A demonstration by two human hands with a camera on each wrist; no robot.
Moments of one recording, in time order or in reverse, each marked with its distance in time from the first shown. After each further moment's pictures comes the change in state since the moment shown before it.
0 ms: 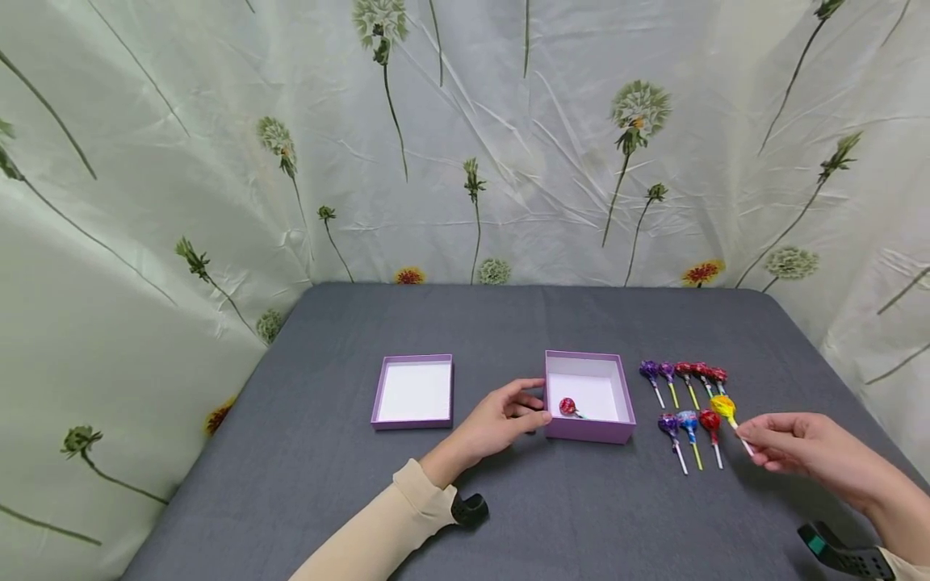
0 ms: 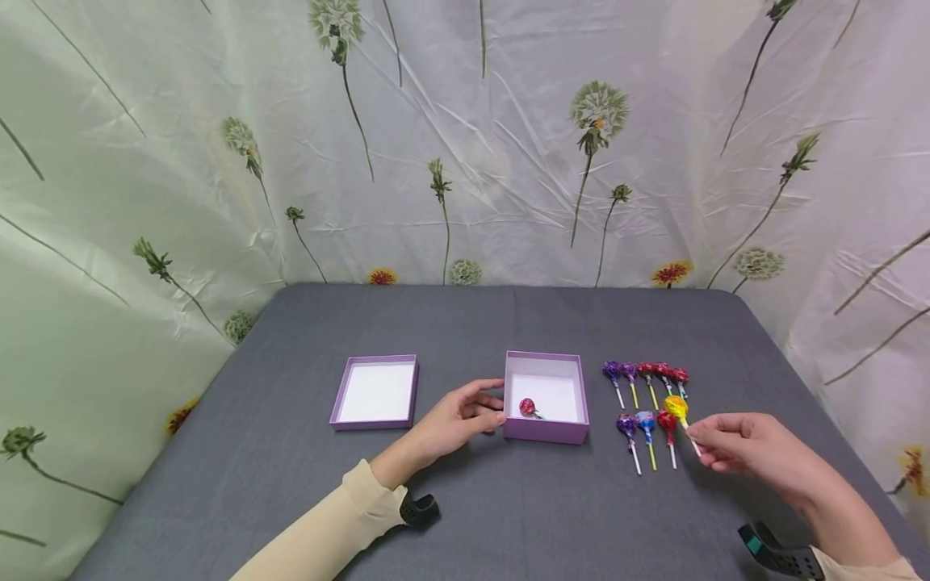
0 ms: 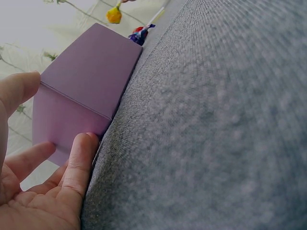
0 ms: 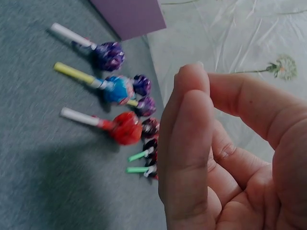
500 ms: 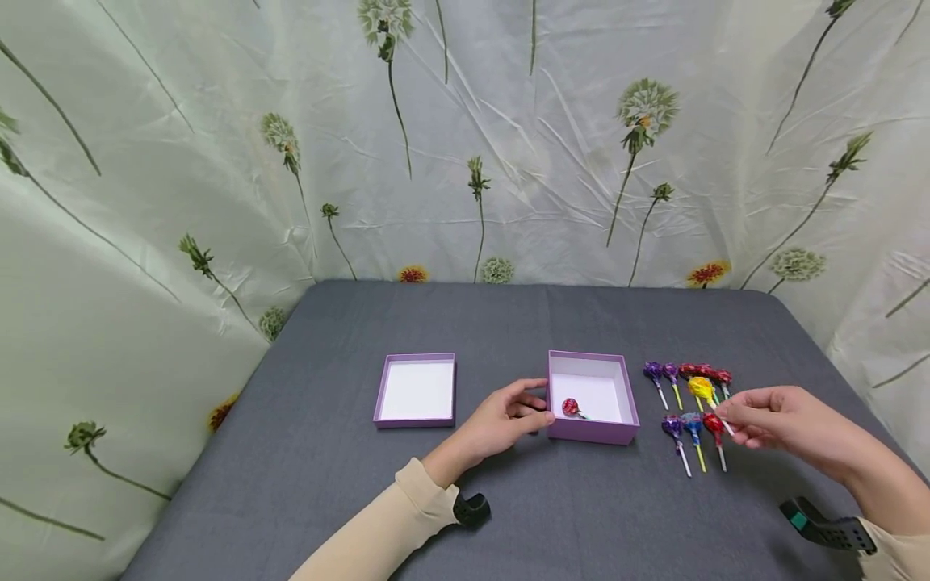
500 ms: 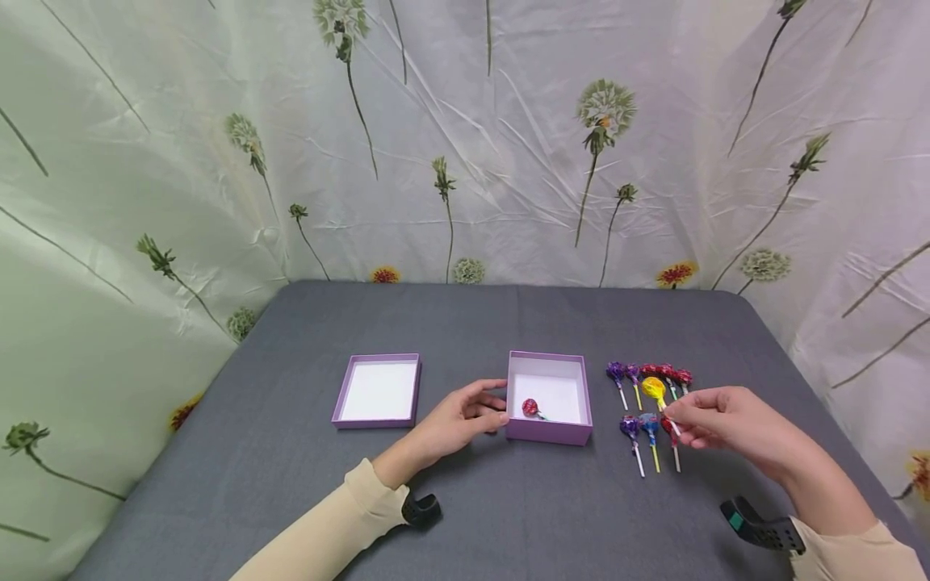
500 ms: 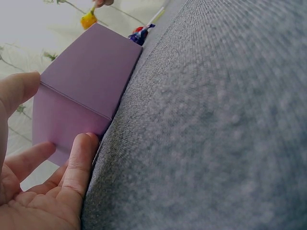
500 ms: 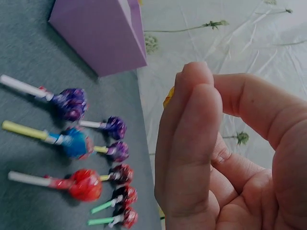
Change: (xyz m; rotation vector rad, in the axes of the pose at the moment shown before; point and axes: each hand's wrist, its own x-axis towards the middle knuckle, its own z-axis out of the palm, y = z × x) left_hand 0.000 0.000 -0.001 0.004 -0.002 -0.007; right_hand 0.015 -0.037 0.002 -0.048 -0.111 -0.162
